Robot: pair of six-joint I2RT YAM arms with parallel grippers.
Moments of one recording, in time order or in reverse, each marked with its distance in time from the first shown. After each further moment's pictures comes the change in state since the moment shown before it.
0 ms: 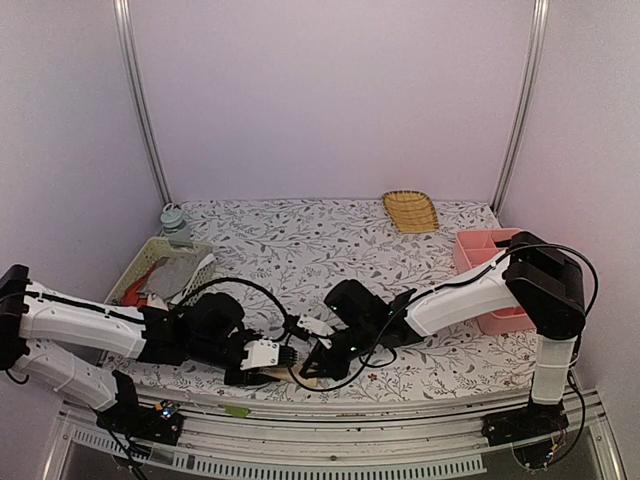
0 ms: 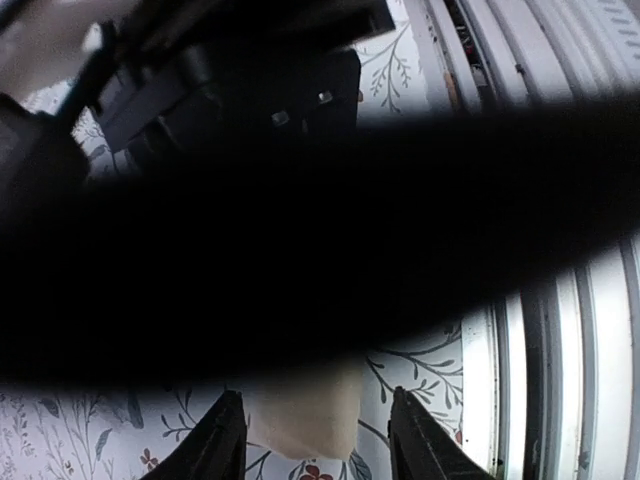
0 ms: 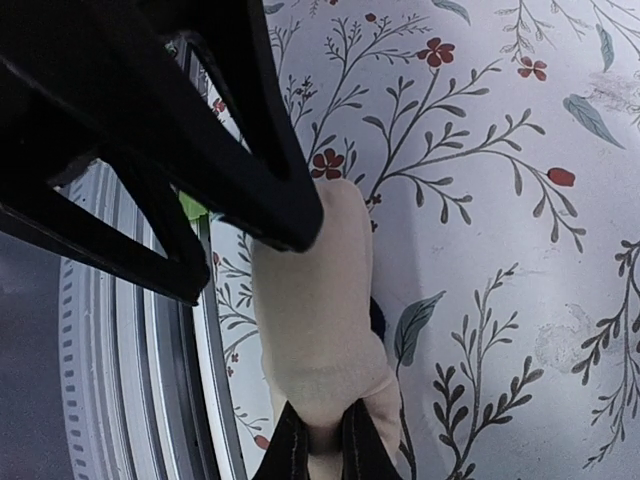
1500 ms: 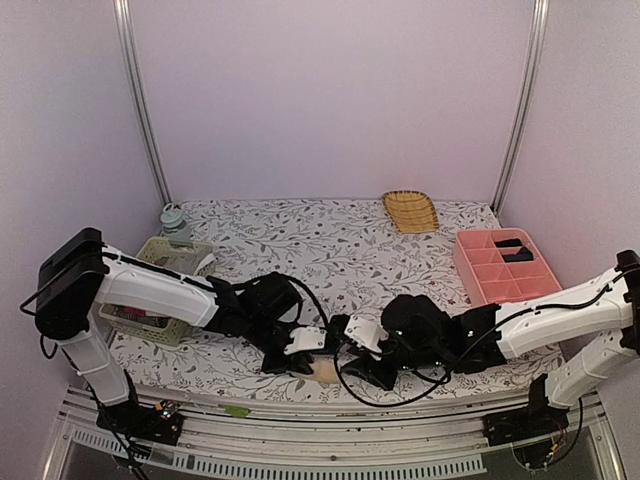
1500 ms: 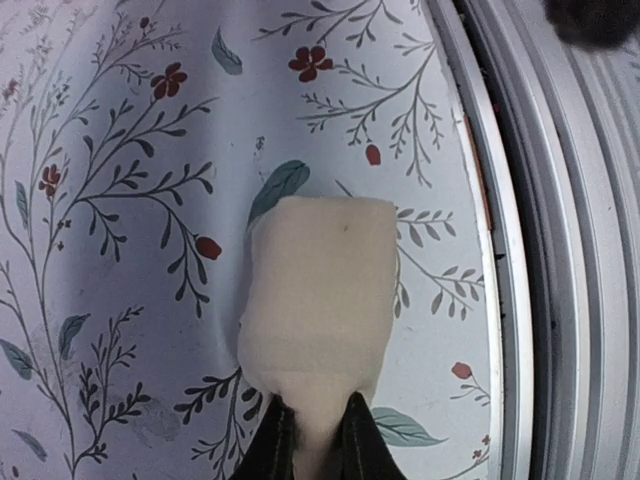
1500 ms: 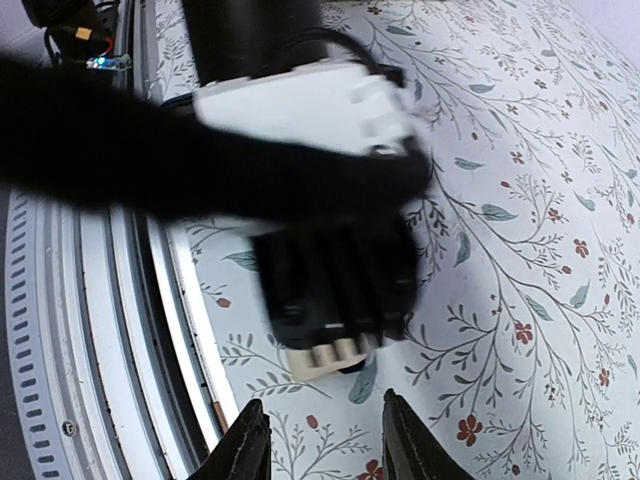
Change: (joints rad) left arm 0.031 0.467 0.388 -0.190 0.160 -0.016; right arm 0.123 -0.547 -0.338 -0.057 0.513 -0.060
